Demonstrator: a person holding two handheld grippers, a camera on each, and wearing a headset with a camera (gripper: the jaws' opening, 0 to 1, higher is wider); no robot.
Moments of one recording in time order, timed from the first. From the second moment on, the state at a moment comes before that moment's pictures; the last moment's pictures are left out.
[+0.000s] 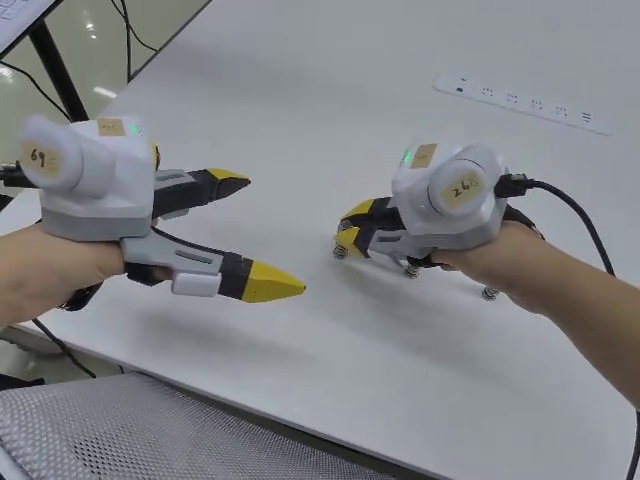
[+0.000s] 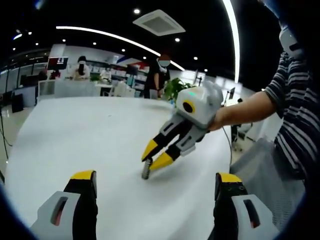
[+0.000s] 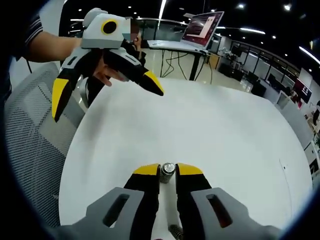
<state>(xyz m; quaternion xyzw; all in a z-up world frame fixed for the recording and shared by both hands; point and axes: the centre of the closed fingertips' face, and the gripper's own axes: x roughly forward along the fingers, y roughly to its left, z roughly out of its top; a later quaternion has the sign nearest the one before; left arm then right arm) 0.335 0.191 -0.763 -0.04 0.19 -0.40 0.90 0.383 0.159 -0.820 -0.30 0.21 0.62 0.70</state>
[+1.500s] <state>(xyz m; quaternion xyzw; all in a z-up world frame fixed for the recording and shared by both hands) 0.351 0.156 -0.754 -0.01 0.18 -0.42 0.89 0.378 0.044 -0.773 -0.15 0.16 0.53 0.82</state>
